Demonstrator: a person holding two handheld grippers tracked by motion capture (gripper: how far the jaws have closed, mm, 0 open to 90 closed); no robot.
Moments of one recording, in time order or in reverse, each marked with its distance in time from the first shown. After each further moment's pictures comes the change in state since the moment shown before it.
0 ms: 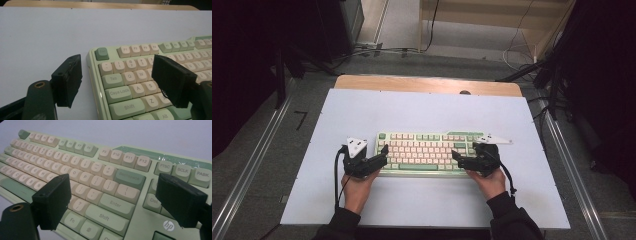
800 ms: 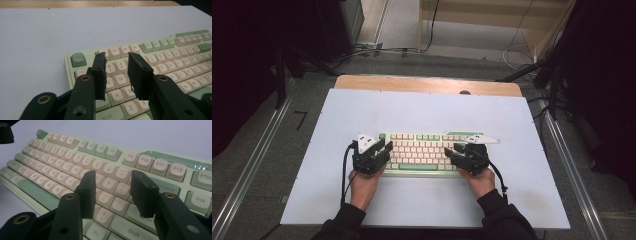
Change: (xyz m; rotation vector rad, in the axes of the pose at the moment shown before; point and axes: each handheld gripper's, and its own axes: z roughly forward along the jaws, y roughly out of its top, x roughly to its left) left arm -0.015 0.007 0.012 0.034 -0.089 0.039; right arm 0.021 0.003 0.017 -0.004 0.069 -0.031
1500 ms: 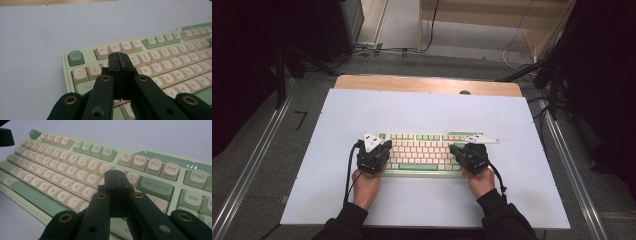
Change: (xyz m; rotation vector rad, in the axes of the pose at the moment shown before) left arm -0.007 -0.001 0.009 0.029 0.024 0.032; right arm 0.003 0.001 -0.002 0.003 -0.046 0.007
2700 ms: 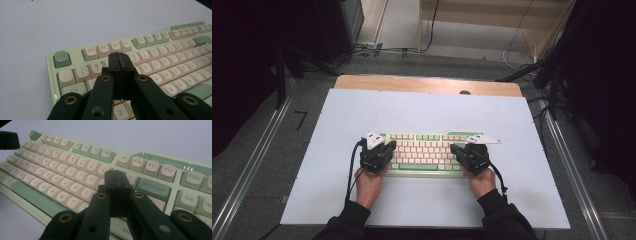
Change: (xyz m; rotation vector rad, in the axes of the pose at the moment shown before) left arm -0.002 0.005 0.008 0.033 -0.075 -0.013; right arm -0.001 0.000 -0.002 -0.011 -0.004 -0.005
